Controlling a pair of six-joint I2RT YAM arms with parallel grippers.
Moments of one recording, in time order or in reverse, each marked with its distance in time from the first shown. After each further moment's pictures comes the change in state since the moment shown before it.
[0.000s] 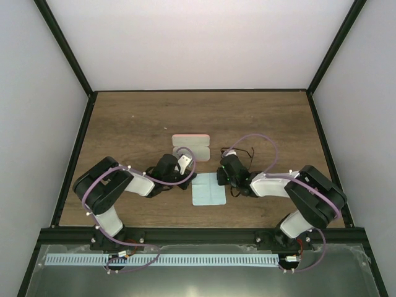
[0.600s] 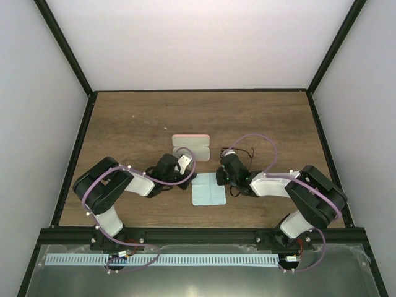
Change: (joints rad) left arm 0.000 0.000 -0.001 0.001 0.000 -0.001; right arm -0.002 0.002 0.010 0.003 -0.036 -0.002
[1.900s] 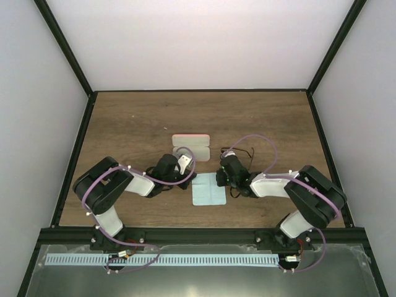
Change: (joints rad) left arm 0.000 0.000 0.000 0.000 0.000 -0.013; right arm 0.008 0.005 -0.014 0.013 -0.002 0.007
